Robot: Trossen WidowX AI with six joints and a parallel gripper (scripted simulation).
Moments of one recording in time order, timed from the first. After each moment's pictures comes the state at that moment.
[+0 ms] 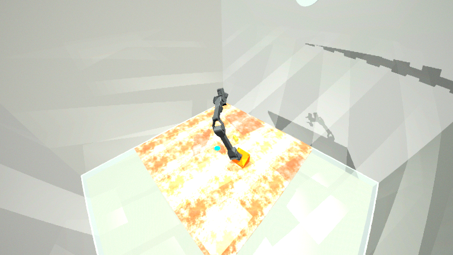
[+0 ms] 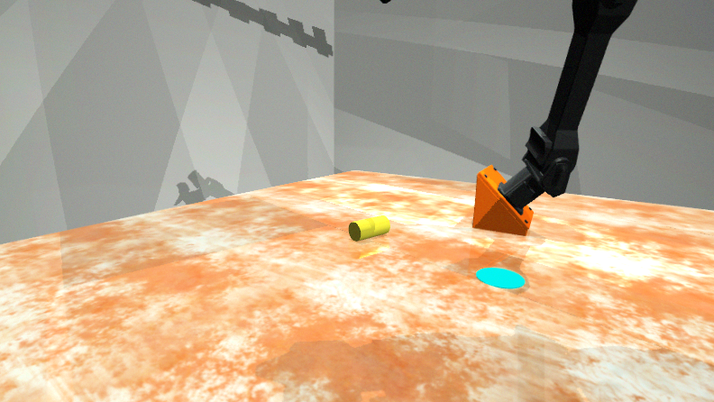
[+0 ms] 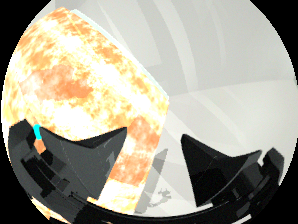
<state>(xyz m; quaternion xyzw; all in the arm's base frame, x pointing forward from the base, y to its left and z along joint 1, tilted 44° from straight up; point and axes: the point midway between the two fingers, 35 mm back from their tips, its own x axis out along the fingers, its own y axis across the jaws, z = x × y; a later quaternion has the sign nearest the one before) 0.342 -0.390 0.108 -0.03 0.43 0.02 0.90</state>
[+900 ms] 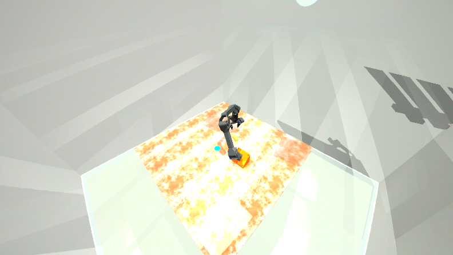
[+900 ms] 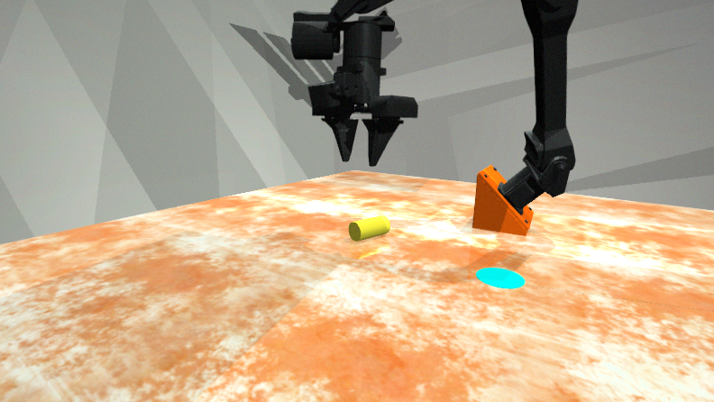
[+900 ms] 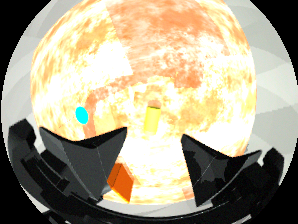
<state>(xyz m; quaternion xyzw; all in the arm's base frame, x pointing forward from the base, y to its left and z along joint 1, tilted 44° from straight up) 0.199 -0.247 -0.062 0.39 0.67 0.11 0.62</state>
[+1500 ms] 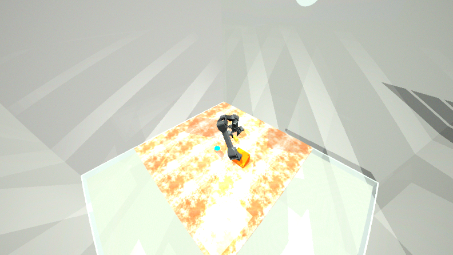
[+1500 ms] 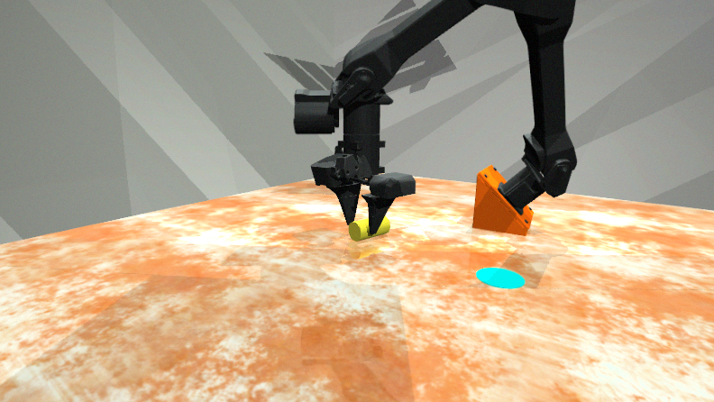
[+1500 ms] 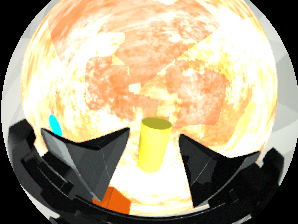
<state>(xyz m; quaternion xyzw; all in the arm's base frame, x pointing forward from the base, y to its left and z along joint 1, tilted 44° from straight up) 0.202 -0.169 -0.141 0.40 0.68 0.12 0.61</state>
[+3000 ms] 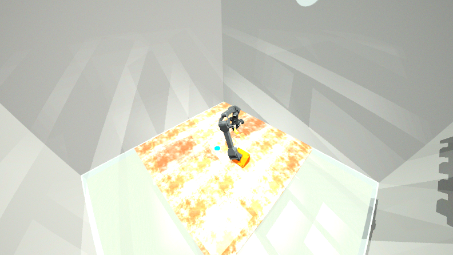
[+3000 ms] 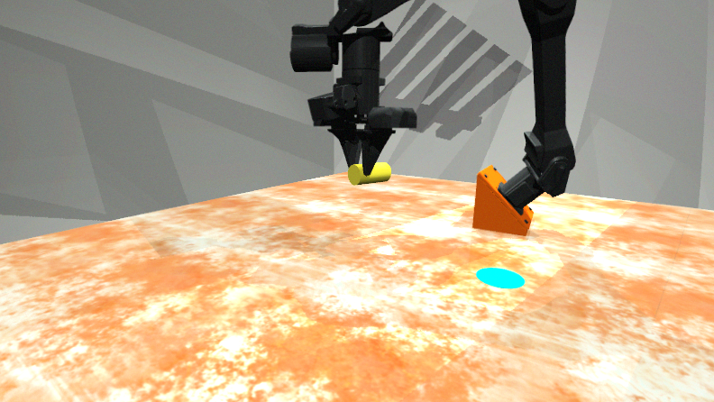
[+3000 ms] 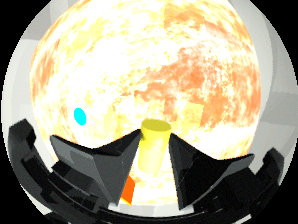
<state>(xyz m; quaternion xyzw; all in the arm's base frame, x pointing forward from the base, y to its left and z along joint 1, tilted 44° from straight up) 0.198 -0.235 -0.073 0.40 0.67 0.11 0.61</state>
